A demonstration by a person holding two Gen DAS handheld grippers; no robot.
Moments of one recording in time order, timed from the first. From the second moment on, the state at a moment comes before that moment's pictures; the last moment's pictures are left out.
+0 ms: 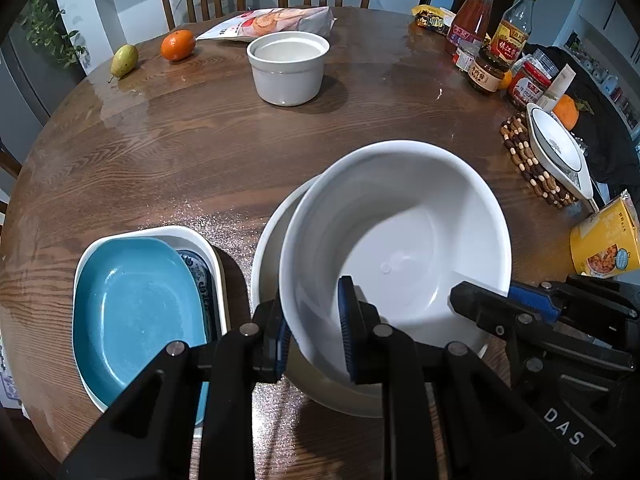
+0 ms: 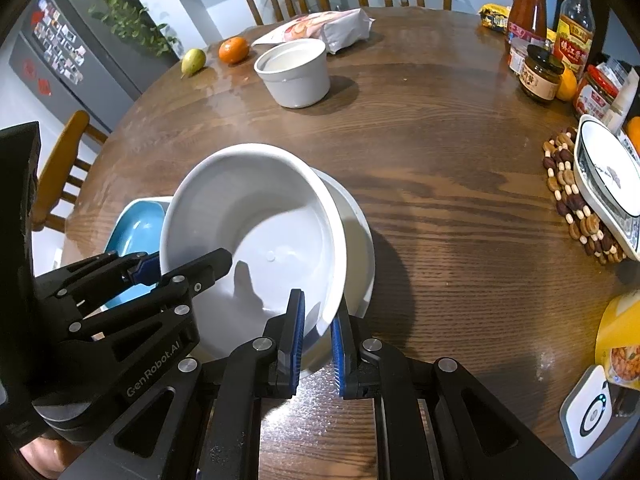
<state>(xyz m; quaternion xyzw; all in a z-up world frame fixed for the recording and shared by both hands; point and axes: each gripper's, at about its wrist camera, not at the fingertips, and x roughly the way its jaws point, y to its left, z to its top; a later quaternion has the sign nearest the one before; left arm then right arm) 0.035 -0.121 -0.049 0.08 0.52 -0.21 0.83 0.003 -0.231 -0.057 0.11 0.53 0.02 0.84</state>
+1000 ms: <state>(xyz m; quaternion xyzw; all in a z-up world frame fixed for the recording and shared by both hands) 0.034 -0.119 -0.049 0.10 0.51 -0.22 0.82 0.005 -0.225 -0.056 0.09 0.53 0.01 0.84</state>
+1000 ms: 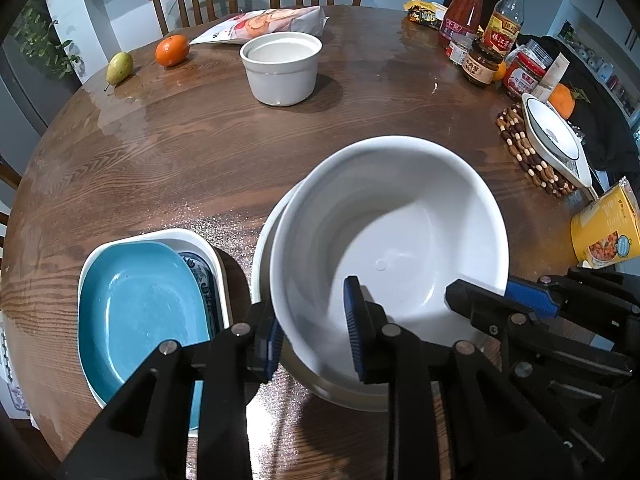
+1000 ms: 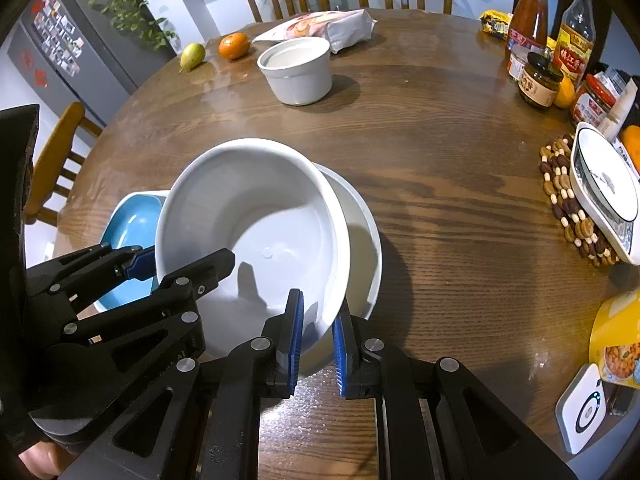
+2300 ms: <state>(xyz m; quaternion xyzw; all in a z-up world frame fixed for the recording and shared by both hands) 0.035 -0.121 -0.045 0.10 0.52 -0.22 0.82 0.003 -0.225 -0.055 0.09 0.53 0.01 0.84</state>
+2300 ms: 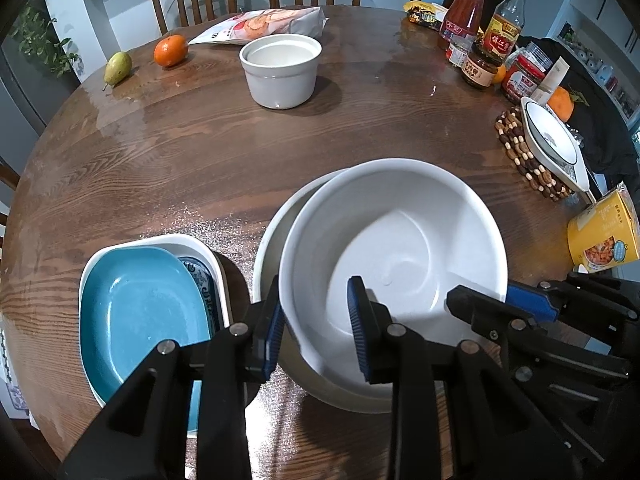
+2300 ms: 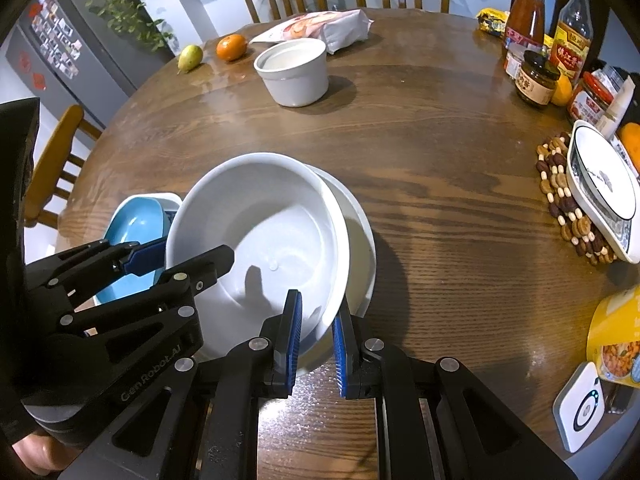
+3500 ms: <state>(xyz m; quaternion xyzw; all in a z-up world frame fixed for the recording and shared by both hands) 0.037 -0.122 -0.044 0.10 0.51 -0.22 0.82 0.005 -0.223 -0.055 0.07 0.53 0.01 0.84</state>
